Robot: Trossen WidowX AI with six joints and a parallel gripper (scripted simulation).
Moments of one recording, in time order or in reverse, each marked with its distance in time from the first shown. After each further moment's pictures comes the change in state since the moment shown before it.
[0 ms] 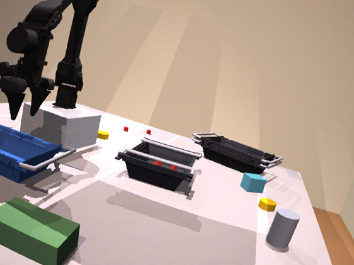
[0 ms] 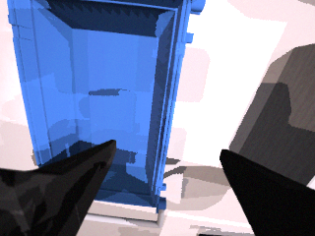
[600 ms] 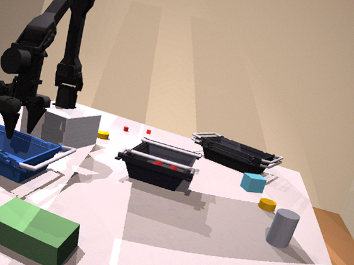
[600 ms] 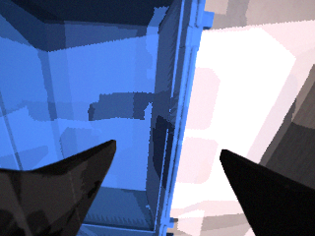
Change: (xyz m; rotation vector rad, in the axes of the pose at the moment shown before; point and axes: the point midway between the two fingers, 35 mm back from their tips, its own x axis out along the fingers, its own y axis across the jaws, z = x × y) arm 0.047 0.003 0.002 0.029 0.000 0.006
